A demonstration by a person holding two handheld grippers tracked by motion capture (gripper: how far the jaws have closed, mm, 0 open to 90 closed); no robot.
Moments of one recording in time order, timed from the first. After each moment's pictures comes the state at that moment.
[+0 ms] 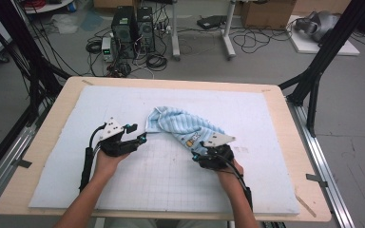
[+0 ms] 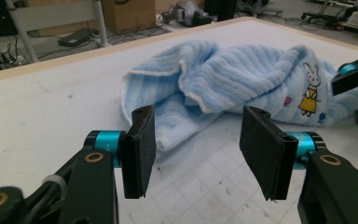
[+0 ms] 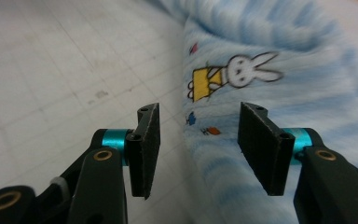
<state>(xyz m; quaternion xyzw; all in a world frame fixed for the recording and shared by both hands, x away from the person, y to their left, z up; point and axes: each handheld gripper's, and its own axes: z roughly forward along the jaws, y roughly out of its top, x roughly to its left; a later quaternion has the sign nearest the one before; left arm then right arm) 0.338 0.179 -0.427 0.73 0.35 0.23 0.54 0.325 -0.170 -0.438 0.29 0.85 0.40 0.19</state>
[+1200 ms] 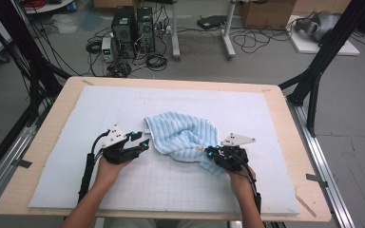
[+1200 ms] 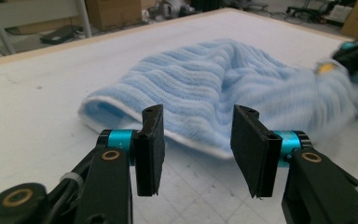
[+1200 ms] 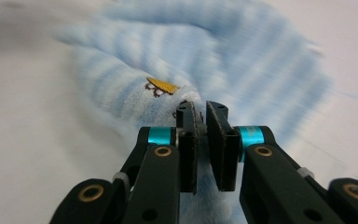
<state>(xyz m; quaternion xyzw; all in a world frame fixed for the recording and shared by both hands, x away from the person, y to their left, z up) 0.323 0.163 -0.436 0.75 0.32 0.20 0.54 0.312 -0.215 -0.429 0.38 0.80 0.42 0.18</state>
